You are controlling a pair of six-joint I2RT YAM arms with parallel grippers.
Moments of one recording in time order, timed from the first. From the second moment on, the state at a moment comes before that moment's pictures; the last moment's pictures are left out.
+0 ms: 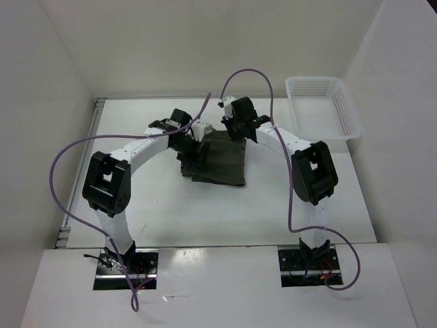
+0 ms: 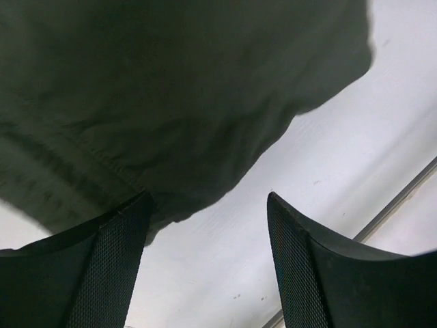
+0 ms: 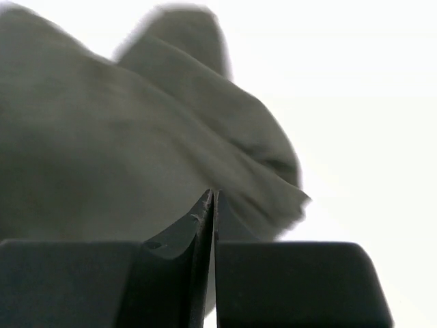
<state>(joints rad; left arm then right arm) -0.37 1.83 1.46 -0.72 0.46 0.07 0.50 1.96 1.57 -0.31 -0.07 -0.12</state>
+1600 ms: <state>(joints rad) 0.13 1.09 0.97 -0.70 0.14 0.07 0.23 1.11 0.94 -0.53 0.28 -0.40</state>
